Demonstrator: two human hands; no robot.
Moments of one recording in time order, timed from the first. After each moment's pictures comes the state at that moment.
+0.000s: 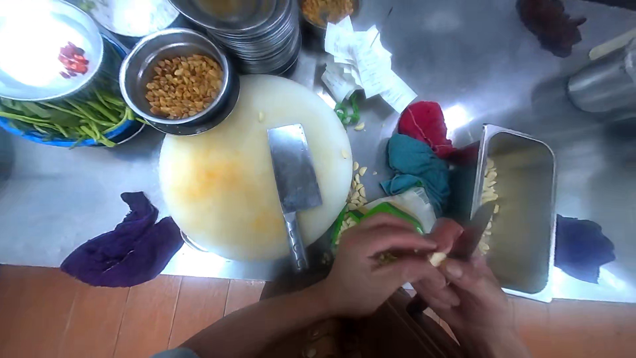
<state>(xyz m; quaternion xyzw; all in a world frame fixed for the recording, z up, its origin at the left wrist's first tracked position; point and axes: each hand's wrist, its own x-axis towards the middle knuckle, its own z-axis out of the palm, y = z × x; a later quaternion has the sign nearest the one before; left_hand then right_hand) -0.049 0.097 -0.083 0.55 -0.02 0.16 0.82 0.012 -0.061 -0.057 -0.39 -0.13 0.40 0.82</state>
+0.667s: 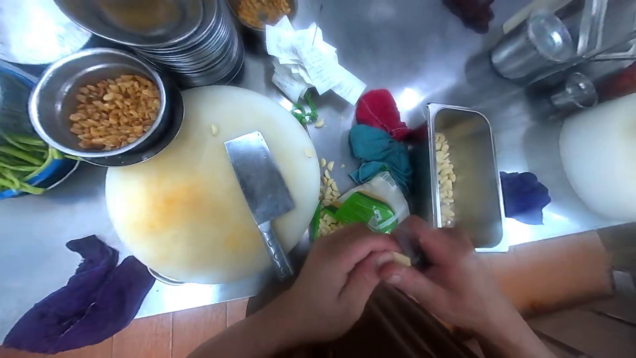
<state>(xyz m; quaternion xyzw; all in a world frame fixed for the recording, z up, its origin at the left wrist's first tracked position) -0.057 0.128 -0.059 0.65 -0.11 0.08 0.75 0.014 -0.055 -0.014 -0.83 -0.36 0.12 0.40</state>
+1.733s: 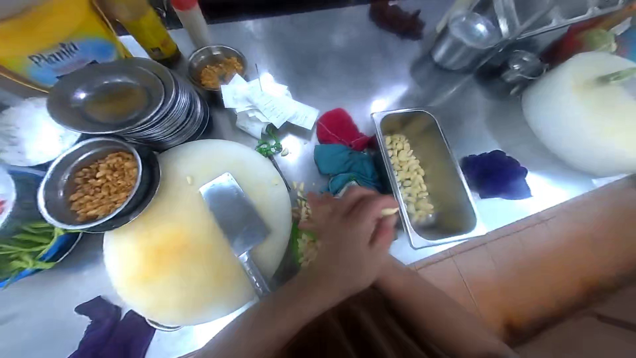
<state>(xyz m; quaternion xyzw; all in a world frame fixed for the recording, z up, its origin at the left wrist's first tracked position) 0.014 0.052 -0.032 0.83 -0.11 0.09 0.54 0.052 -0.012 -0.128 -0.97 -0.22 0.09 0.10</state>
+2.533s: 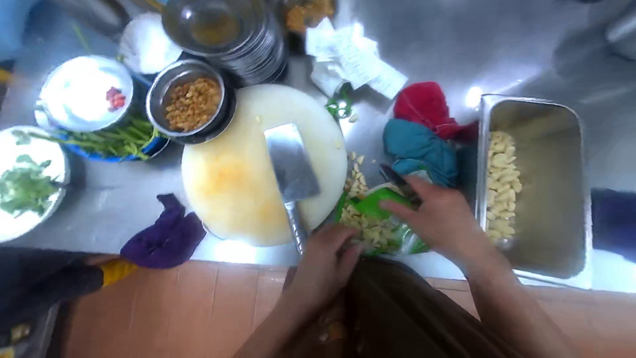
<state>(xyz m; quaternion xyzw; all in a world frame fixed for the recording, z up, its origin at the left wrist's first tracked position) -0.104 0.109 -0.103 0.86 0.07 0.02 0.50 0.057 -0.062 -0.064 -0.93 -0.24 0.18 0.23</state>
